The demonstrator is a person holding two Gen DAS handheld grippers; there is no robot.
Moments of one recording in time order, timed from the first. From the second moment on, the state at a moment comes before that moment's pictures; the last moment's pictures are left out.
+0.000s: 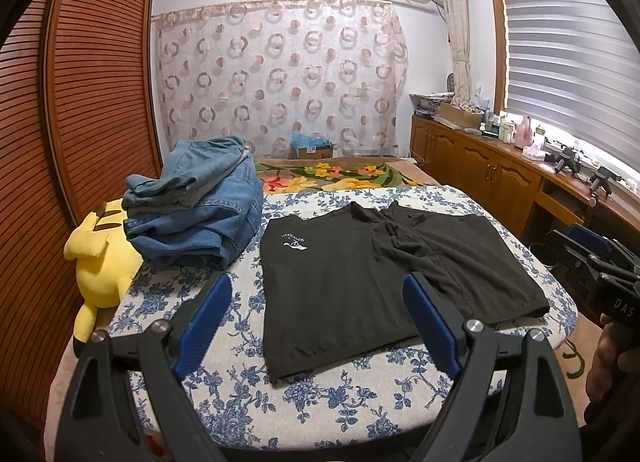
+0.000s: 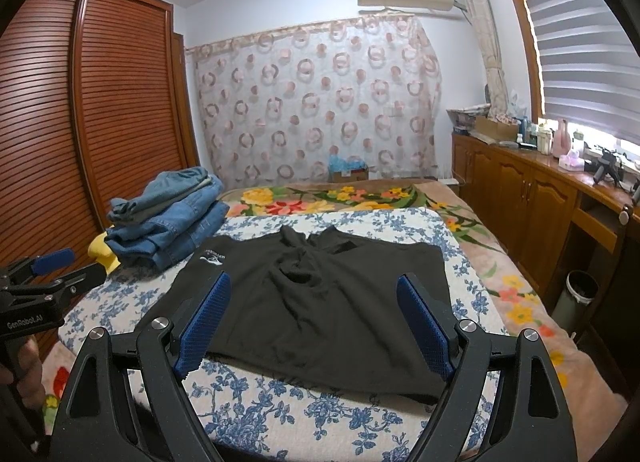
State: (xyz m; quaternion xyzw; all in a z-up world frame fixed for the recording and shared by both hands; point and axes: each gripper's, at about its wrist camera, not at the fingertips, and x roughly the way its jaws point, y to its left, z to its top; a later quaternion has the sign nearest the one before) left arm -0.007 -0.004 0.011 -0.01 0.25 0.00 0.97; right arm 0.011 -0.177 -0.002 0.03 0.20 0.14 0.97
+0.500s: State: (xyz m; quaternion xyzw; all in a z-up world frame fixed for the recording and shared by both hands) left arm -0.009 -0.005 0.014 -0.01 0.25 0.00 0.97; right arm 0.010 -0.177 -0.001 0.03 0.20 0.14 0.97
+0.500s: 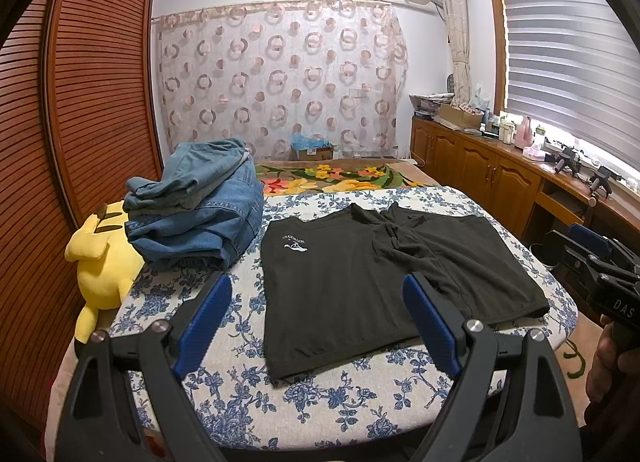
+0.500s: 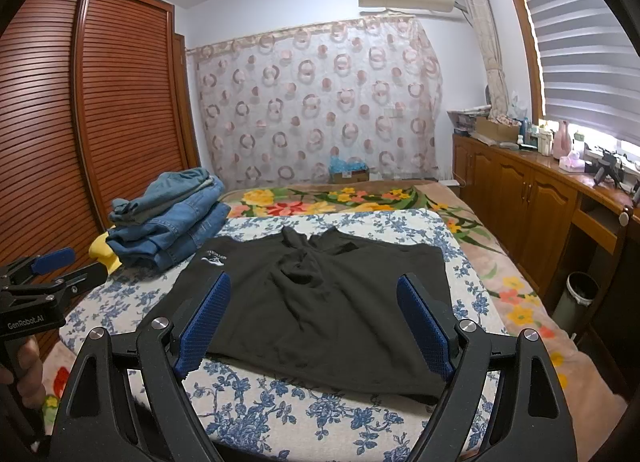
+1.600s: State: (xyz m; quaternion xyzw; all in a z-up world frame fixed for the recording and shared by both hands) left arm -0.011 -0.006 0.015 -0.01 0.25 0.00 0.97; right arm 0.011 -0.182 -0.008 0.03 0.20 0.14 0.97
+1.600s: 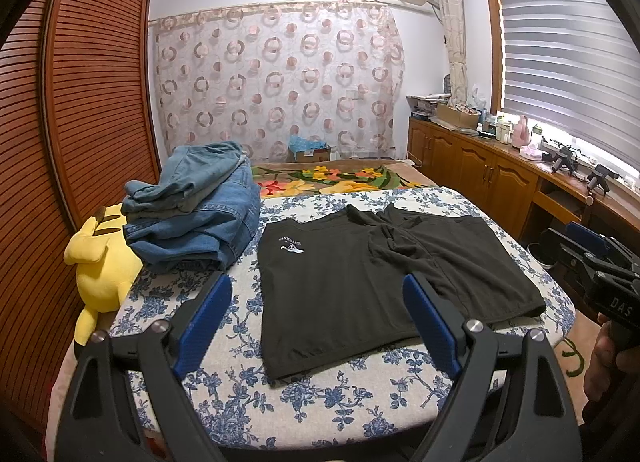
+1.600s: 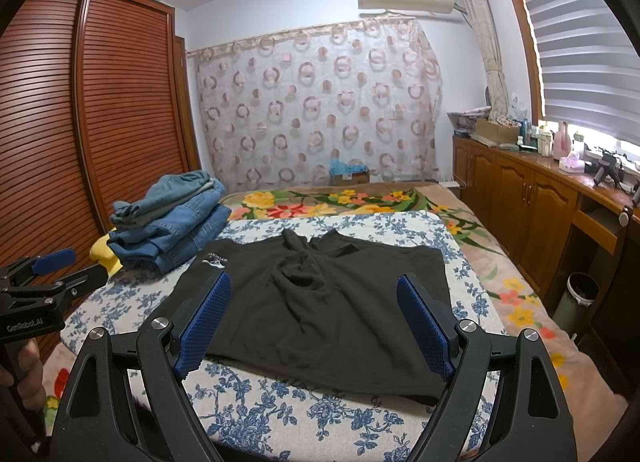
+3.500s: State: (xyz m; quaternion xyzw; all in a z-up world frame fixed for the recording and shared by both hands) left arm 0.153 -0.089 -0.043 0.06 0.36 -0.17 0.92; right arm 0.199 -0.282 -0.077 -0.04 0.35 0.14 0.93
